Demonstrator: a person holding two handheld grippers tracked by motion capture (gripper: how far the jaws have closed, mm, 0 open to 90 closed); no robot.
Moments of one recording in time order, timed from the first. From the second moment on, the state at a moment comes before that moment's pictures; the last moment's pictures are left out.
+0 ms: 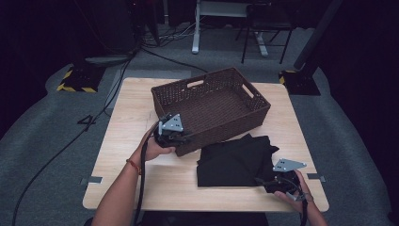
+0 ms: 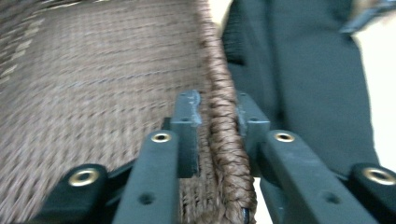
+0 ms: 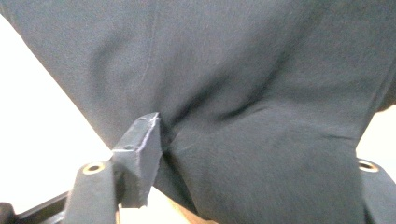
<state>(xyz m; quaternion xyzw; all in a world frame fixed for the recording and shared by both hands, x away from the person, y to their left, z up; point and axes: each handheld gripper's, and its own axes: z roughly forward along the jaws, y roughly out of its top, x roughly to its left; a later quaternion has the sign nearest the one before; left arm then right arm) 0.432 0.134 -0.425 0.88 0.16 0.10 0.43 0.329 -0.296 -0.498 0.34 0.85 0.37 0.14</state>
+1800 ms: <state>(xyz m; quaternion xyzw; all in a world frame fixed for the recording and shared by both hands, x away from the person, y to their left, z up) 0.383 0.076 -0.500 0.88 0.31 0.09 0.36 0.389 -0.269 -0.500 0.36 0.85 0.36 0.11</state>
